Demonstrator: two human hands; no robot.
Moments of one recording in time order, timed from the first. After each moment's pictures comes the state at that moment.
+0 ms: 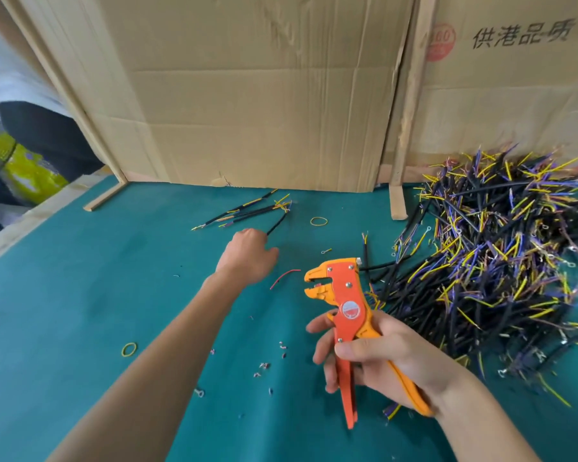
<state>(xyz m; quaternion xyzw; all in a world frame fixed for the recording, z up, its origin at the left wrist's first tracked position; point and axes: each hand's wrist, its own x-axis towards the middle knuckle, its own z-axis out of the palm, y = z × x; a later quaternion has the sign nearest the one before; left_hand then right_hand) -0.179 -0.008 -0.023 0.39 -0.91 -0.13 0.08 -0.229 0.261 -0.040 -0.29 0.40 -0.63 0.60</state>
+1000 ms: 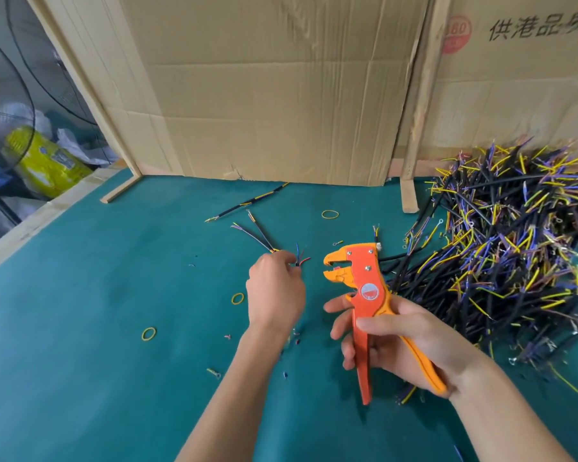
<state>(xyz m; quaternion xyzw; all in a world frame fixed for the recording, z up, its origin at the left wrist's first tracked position) -0.137 0.094 -0.026 0.43 -0.81 -0.29 0.26 -0.234 0.265 -0.041 -0.29 0.40 -0.64 0.59</state>
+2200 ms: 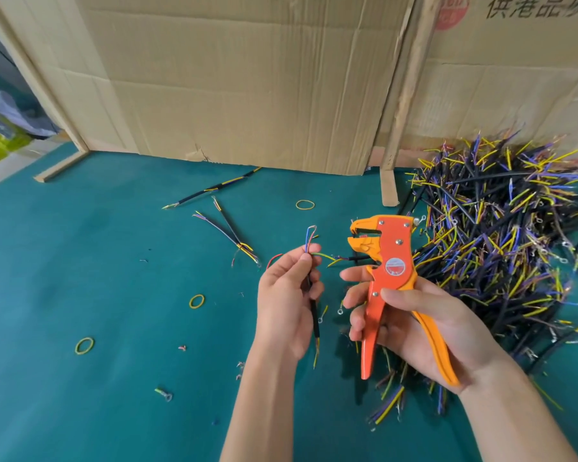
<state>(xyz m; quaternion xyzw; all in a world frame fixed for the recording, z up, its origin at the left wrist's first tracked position) -0.180 0.128 -0.047 0.26 -0.39 -0.82 0.32 -0.269 0.275 -0.033 -0.24 0.40 -0.71 0.52</state>
